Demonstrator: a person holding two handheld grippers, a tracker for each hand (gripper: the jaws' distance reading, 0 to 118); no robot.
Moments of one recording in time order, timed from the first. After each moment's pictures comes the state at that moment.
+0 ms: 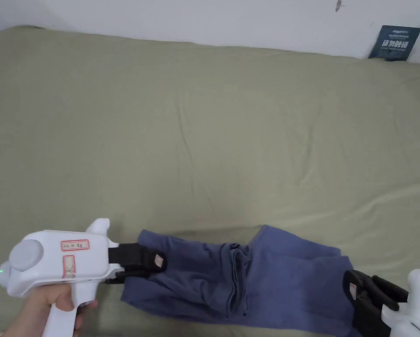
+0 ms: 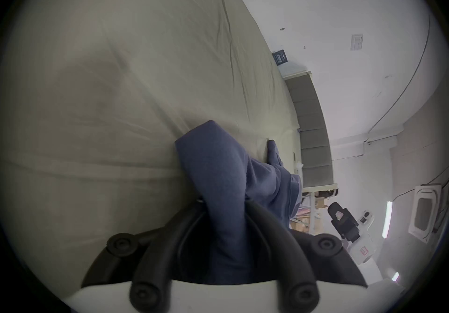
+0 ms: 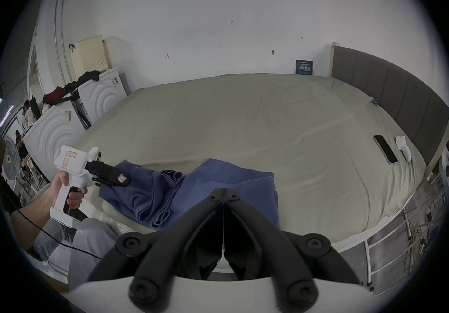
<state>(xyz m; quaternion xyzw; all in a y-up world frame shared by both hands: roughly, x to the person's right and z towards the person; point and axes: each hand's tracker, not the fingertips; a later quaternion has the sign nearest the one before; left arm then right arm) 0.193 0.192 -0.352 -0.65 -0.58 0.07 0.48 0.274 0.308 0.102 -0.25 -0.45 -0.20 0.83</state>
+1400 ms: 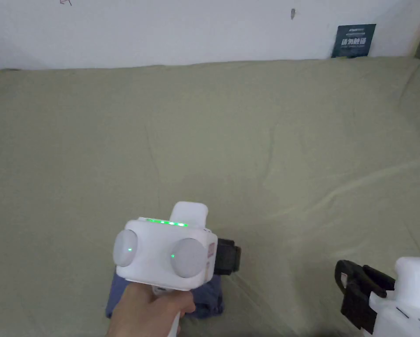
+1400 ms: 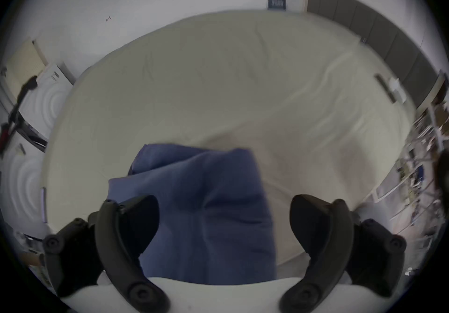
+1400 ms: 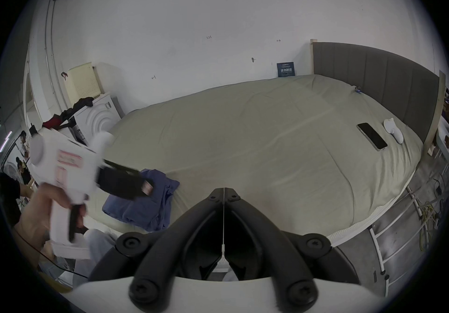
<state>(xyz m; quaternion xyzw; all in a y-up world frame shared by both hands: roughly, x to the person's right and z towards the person) 0.283 0.309 -0.133 -0.40 -0.57 -0.24 0.68 0.286 0.310 0.177 -0.19 -0.48 -0.23 0.82</state>
